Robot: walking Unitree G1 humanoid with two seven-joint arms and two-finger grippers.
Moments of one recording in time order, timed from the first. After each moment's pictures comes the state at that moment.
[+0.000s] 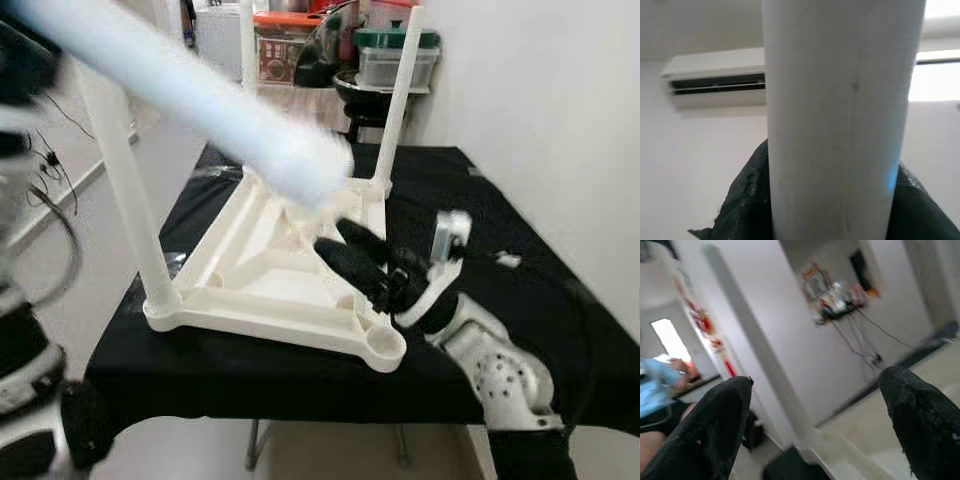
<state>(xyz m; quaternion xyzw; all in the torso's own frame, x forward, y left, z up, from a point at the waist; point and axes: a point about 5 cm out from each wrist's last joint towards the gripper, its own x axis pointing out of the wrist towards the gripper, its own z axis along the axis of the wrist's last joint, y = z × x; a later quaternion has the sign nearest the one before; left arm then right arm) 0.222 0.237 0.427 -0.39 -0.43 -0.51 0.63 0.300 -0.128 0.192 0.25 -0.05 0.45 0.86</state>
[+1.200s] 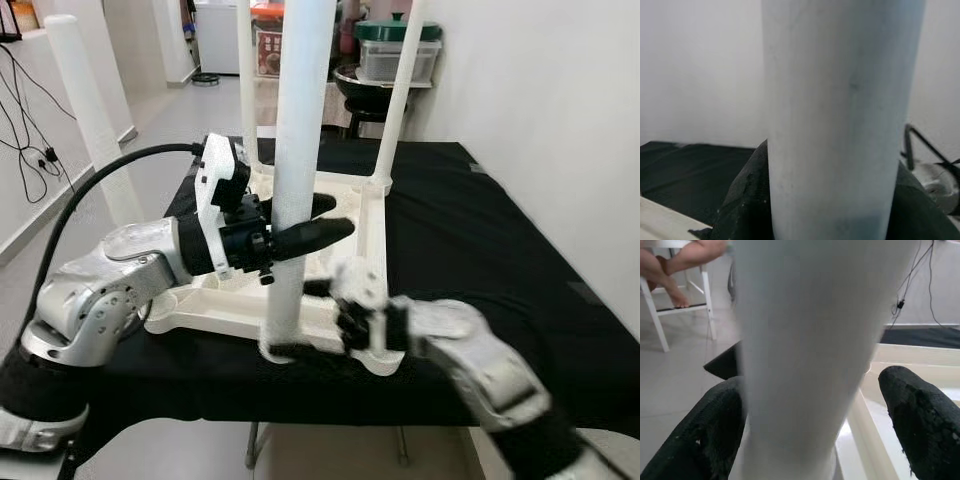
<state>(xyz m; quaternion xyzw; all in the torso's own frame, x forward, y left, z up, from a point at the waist) 0.277 0.115 0.306 -0.01 -0.15 -0.57 0.81 0.295 -0.069 0.197 -0.13 0.00 0.56 0.82</state>
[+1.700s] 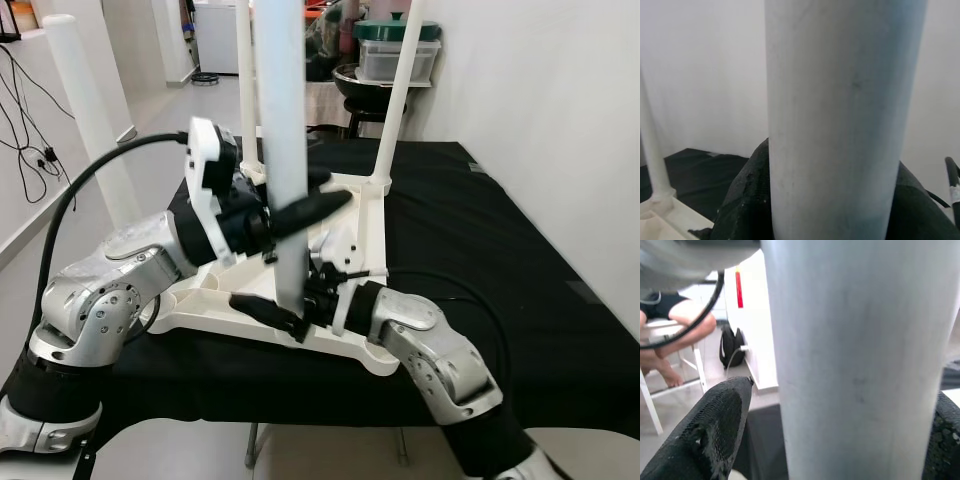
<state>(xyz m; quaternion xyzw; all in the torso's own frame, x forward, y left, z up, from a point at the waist) 0.280 0.121 0.315 -0.04 -0.18 -0.54 0.82 0.292 -0.033 0.218 0.01 -0.08 0.55 0.83</state>
